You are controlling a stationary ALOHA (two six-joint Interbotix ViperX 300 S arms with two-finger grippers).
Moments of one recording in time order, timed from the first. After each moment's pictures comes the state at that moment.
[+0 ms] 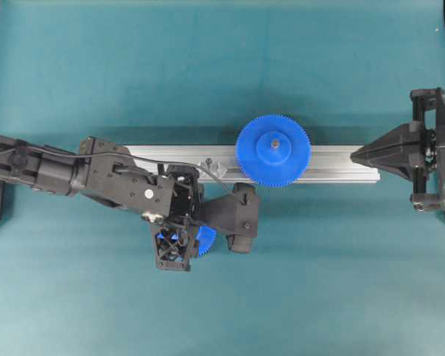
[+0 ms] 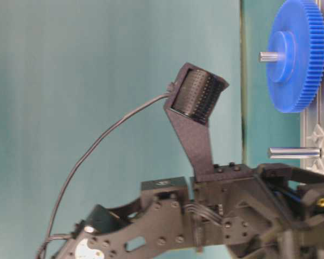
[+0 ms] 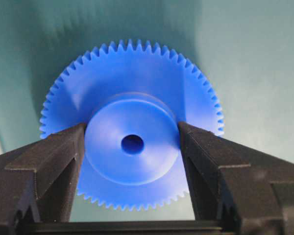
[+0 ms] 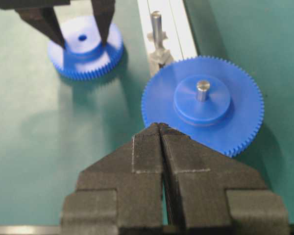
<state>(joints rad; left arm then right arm) -0.13 0.26 0.27 0.01 0.82 -0.04 -0.07 -0.85 1.18 0.03 0.12 0.10</state>
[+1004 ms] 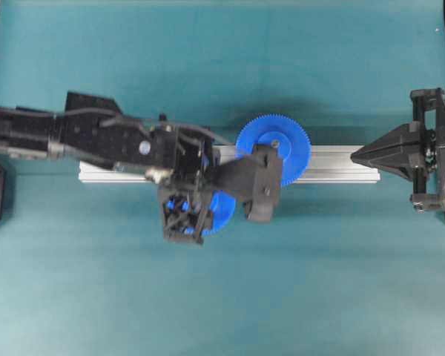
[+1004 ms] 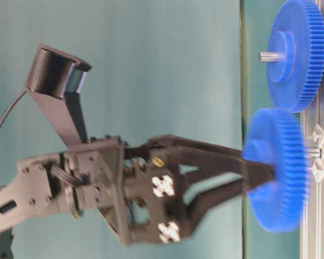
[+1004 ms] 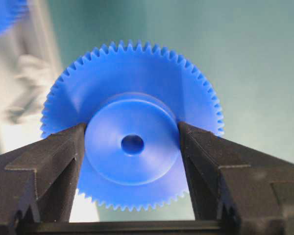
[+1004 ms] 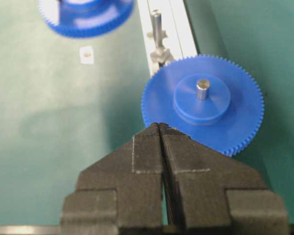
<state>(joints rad) -0.04 0.17 0.07 0.01 1.06 0.08 -0.07 -0.85 1.18 0.03 0.12 0.10</state>
